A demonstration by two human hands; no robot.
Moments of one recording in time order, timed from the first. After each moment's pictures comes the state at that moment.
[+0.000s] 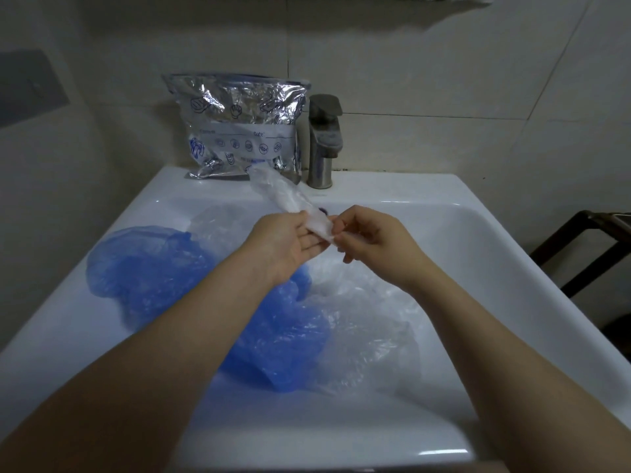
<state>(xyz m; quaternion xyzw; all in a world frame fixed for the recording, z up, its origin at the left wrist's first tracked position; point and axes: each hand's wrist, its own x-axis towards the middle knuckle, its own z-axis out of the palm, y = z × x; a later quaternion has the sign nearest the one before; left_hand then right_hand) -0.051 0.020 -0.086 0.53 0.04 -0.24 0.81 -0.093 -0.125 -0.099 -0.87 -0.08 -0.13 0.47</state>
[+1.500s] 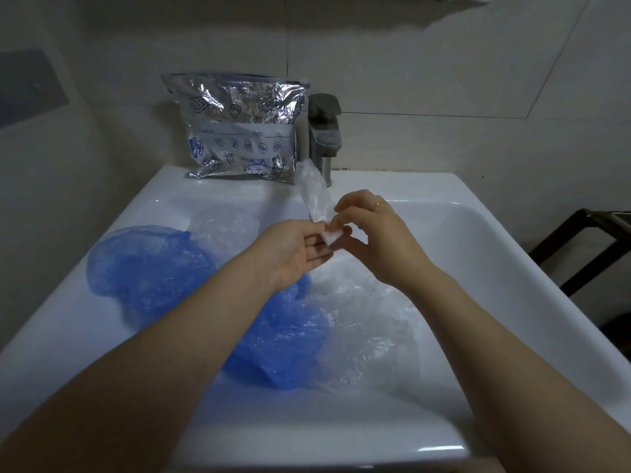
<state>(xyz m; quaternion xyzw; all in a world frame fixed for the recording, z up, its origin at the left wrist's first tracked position) -0.061 0.016 -0.087 0.58 0.01 -0.28 0.77 -0.087 -0.129 -0.103 -0.92 -0.17 -0.26 0.23</state>
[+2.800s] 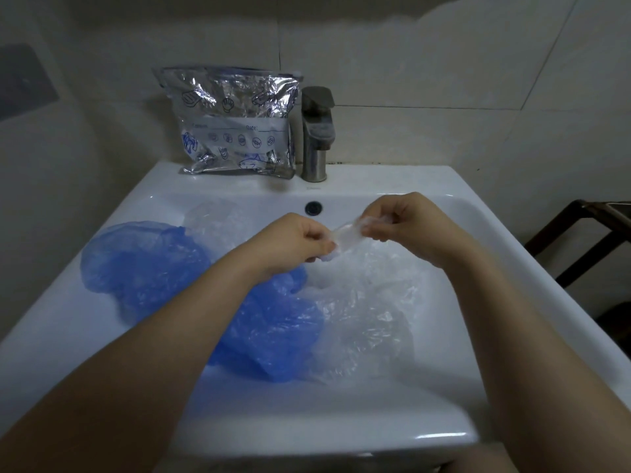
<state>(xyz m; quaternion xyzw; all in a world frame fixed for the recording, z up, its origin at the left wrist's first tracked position) -0.054 0.025 -0.096 0.82 -0.22 -0.18 0.49 -0.095 -0.170 -0.086 -0.90 -0.06 -0.08 0.43</state>
